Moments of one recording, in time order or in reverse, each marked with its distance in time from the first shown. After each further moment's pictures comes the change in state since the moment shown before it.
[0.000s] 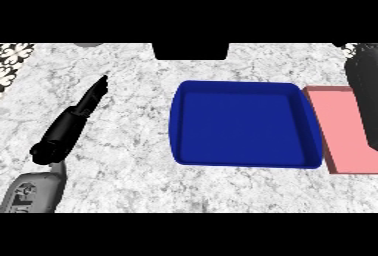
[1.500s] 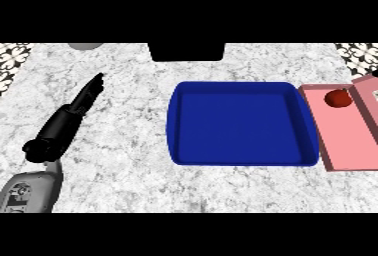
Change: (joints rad) left arm -0.004 -0.001 0.026 -0.021 0.003 -0.013 0.033; right arm 0.277 -0.133 -0.369 -0.151 -0.561 0.346 -0.489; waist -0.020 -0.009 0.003
